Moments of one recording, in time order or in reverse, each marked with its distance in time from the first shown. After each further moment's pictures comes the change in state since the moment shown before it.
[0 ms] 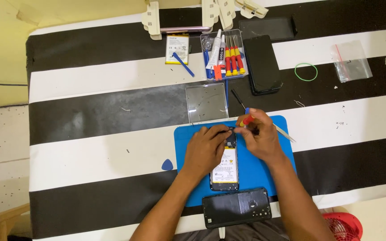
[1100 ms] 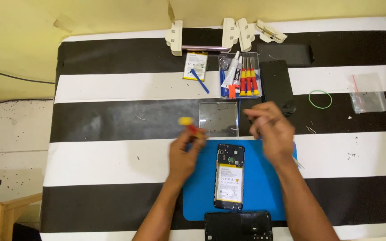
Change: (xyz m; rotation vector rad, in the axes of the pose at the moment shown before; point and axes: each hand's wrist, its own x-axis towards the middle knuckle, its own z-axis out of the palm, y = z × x) left_hand -0.002 -0.033 -0.038 -0.752 0.423 -0.385; right_hand 0.078 -0.036 -0.013 0.407 0.064 0.177
